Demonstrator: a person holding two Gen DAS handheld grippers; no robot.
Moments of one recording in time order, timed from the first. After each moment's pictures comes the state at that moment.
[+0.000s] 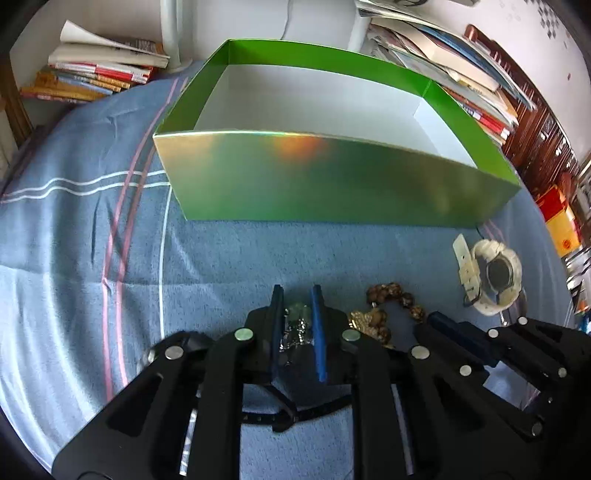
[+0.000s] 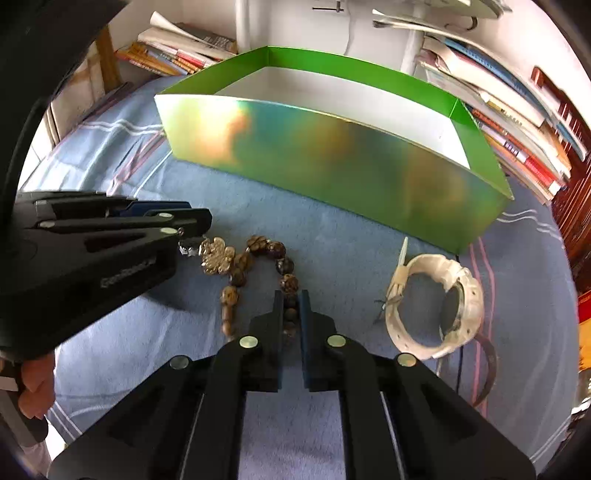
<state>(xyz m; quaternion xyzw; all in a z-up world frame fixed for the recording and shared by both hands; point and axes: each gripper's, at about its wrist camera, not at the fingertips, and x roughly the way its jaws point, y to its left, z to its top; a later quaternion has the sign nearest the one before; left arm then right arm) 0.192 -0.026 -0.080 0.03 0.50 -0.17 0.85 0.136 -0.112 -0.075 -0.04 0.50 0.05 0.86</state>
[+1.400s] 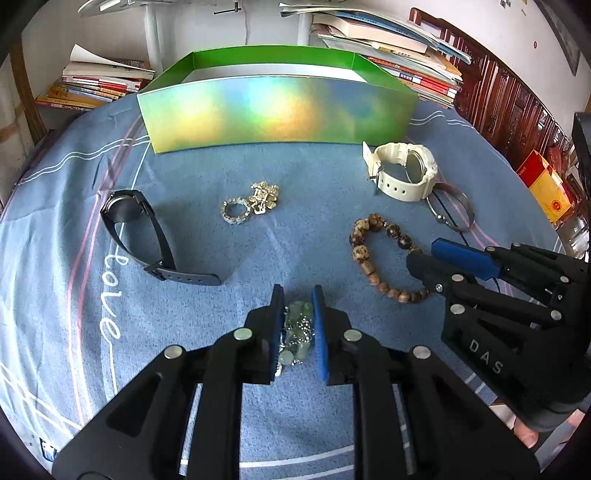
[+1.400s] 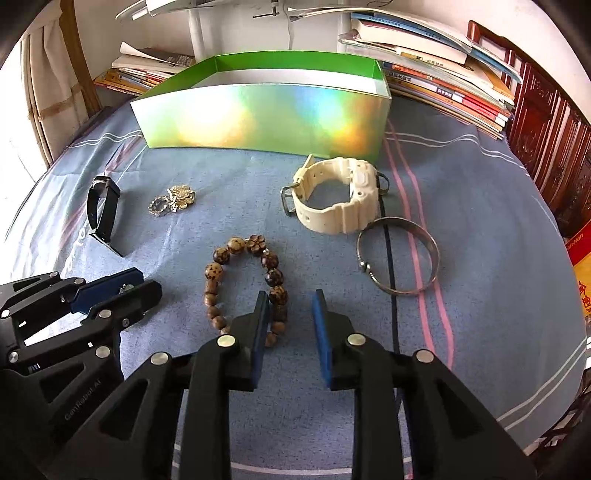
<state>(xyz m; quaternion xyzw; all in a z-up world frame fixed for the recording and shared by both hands) 0.068 -0.057 -0.085 0.06 0.46 -0.18 0.87 0.061 -0.168 -0.075 0.03 0.49 0.00 0.87</state>
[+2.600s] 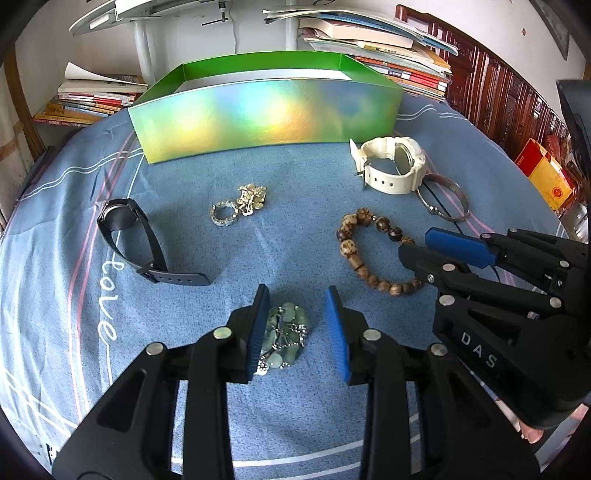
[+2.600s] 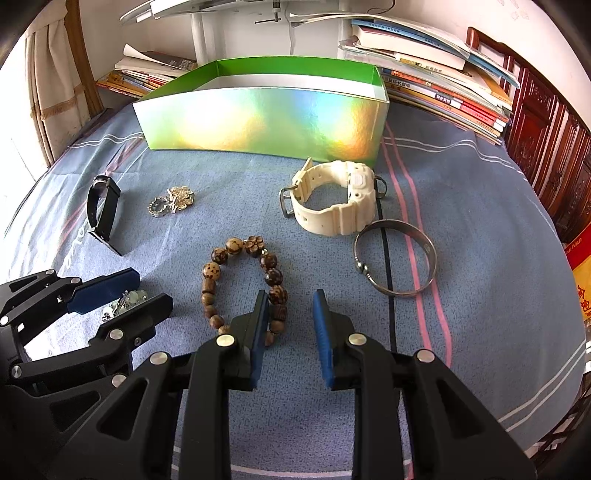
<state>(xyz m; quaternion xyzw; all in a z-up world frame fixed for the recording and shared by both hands) 0.057 -0.066 -0.086 0.09 0.45 -0.19 0.87 0.056 -0.166 -0.075 0.02 0.47 0.00 0.88</state>
